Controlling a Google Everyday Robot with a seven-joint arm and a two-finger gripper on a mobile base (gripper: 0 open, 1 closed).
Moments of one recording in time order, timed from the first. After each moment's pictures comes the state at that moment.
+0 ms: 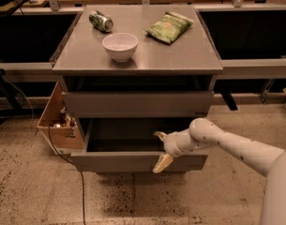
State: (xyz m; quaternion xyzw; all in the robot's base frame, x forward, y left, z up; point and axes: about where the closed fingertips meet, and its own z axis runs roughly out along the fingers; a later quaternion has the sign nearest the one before) arm 0.618 -0.065 0.460 -0.65 0.66 0.20 0.32
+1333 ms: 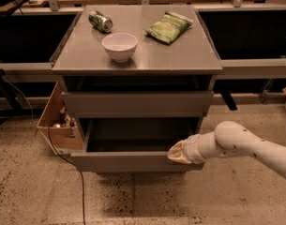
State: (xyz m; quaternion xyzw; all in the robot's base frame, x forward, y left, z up) arm 0.557 -0.124 0.538 -0.62 0.70 0.16 0.33
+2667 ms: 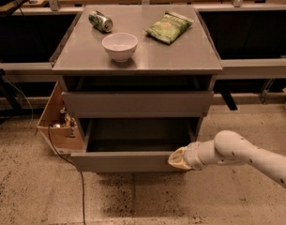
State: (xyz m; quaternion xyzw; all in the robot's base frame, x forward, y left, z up) arm 0.560 -0.135 0.492 -0.59 0.72 0.18 0.33
